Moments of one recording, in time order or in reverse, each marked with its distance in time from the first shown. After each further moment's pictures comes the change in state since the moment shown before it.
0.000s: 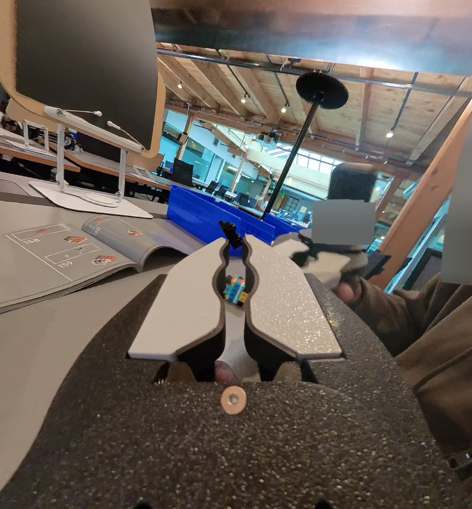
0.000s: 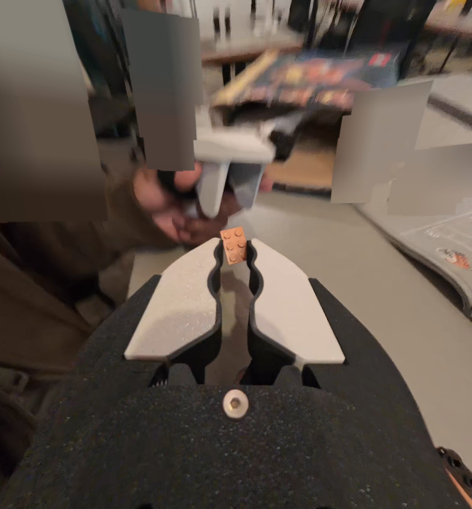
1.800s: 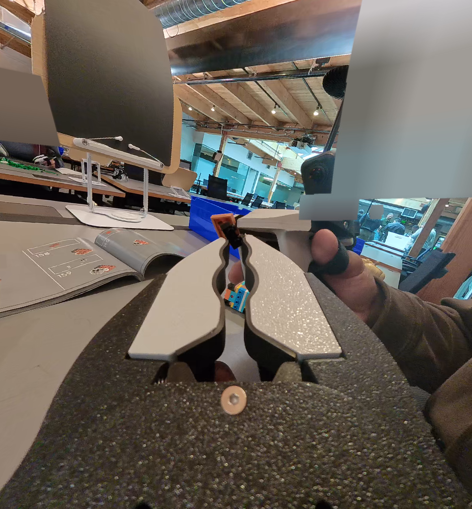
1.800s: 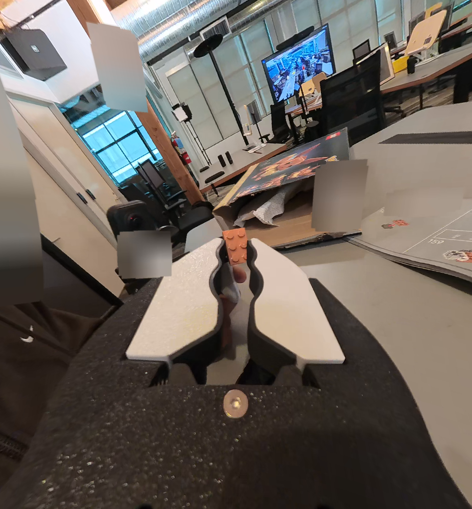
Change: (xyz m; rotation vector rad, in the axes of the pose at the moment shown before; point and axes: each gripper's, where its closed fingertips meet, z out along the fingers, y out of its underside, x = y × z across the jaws) left arm 0.026 0.018 0.022 0.049 -0.129 0.152; right arm 0.027 -0.043 -0.016 0.339 -0.025 0.342
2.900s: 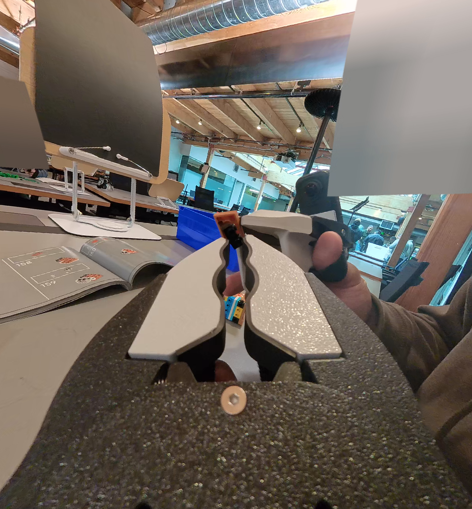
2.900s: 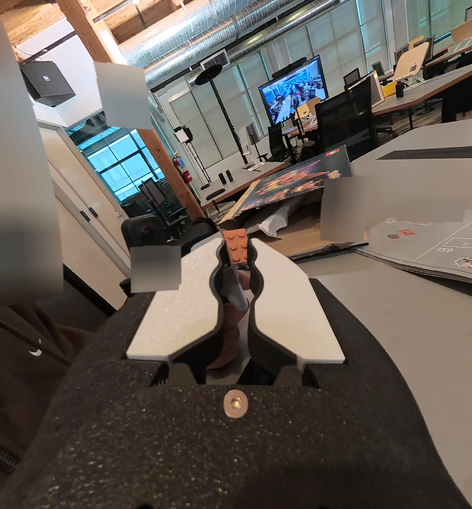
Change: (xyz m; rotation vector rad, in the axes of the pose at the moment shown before) left arm 0.006 -0.007 -0.003 0.050 0.054 -0.032; right arm -0.011 -0.004 0.001 0.076 -0.001 0.013
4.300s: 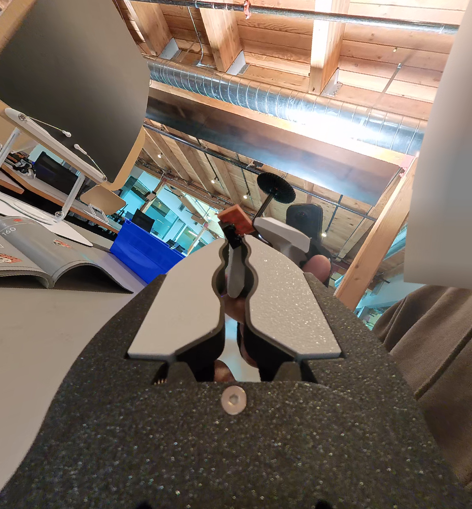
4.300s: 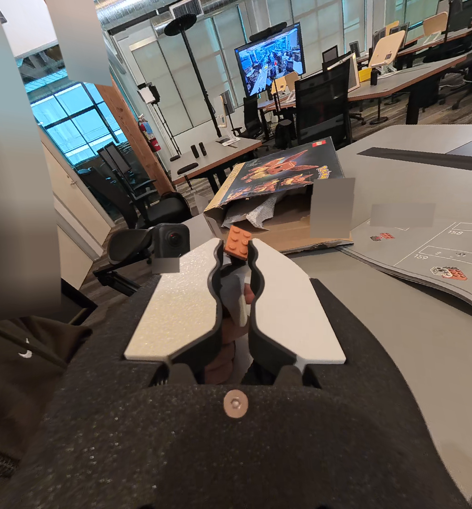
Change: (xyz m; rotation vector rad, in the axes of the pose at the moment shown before) left arm -0.001 -0.014 -0.008 0.208 0.137 -0.401; right arm -0.014 -0.006 0.011 -0.108 0.111 -0.110
